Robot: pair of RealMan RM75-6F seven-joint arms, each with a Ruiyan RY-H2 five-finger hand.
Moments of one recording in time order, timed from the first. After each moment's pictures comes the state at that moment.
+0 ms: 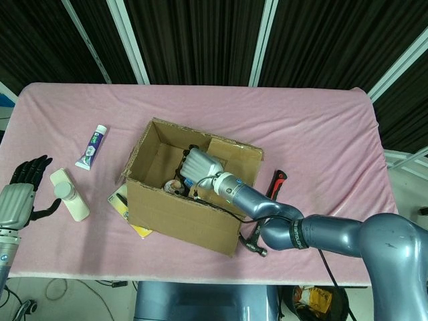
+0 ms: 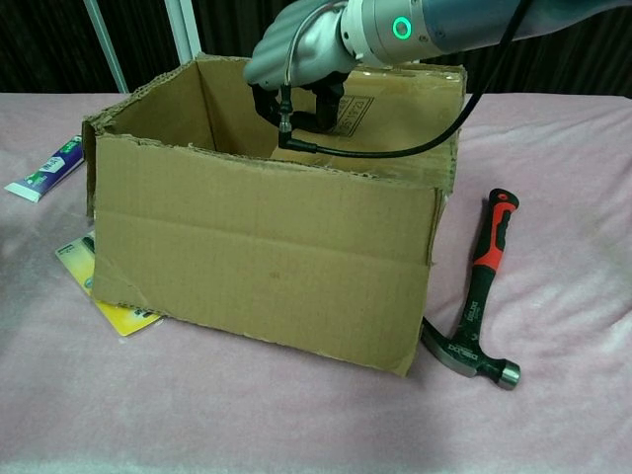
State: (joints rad) left arm -0.28 -1.16 -0.08 -1.49 1.39 1.34 -0.15; right arm 1.45 -1.38 0.10 -1.48 -0.86 0.61 -0.80
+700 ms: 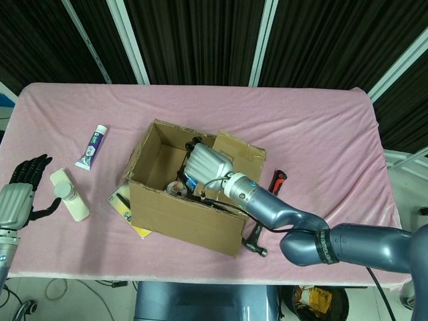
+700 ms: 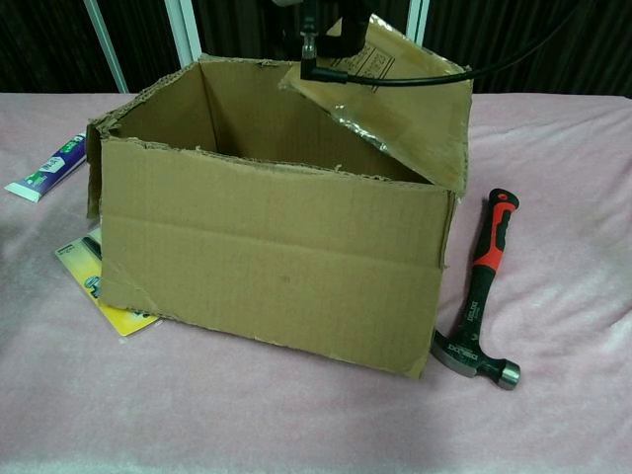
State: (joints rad) left arm -0.27 -1.16 -0.09 -1.49 1.42 1.35 -0.18; right arm 1.49 -1.12 0.06 -1.79 -0.80 0.74 -0.92
